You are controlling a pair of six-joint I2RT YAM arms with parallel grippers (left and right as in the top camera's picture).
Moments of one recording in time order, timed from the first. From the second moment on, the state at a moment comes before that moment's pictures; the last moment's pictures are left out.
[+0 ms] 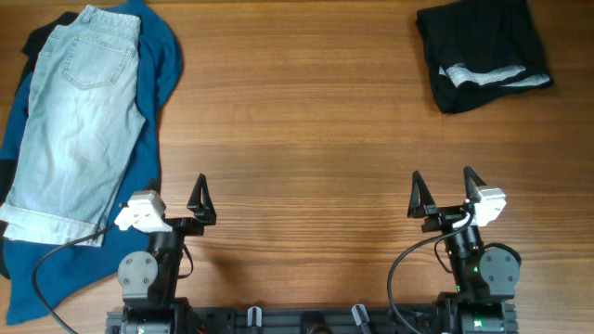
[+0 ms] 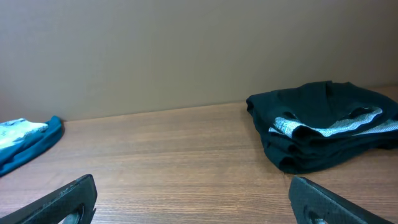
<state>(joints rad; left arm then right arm) 0.01 0.01 0.01 -0.07 0.07 -0.33 -0.04 0.02 0.01 0.01 -0.17 0.18</state>
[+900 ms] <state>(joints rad) 0.01 0.01 0.01 -0.07 0.07 -0.33 -0.04 0.02 0.01 0.01 -0.17 0.18</state>
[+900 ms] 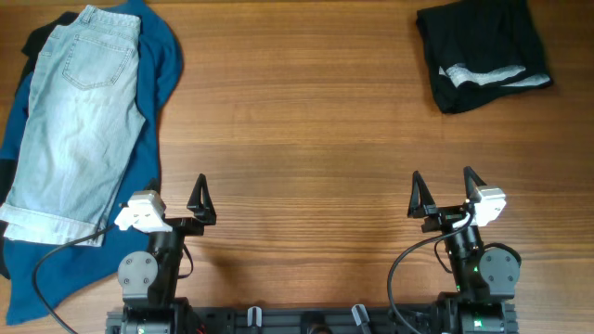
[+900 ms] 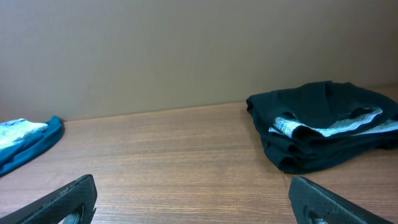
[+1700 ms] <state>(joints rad) 0.01 0.25 0.27 -0.09 0.16 -0.33 -0.04 0.19 0.18 0.19 -0.24 0.14</state>
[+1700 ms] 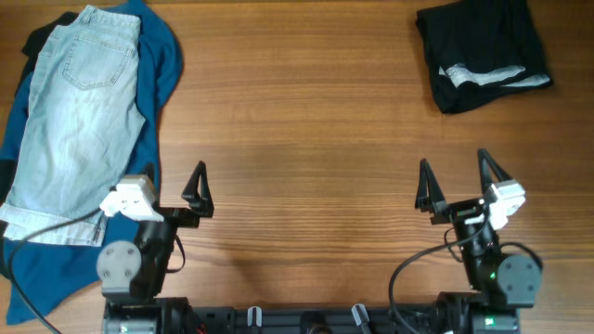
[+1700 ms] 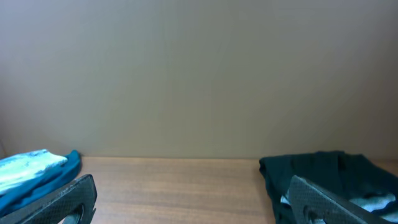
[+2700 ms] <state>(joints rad) 0.31 1.53 1.41 -0.72 0.16 -0.22 -0.04 1.51 1.25 -0.52 -0.49 0.06</state>
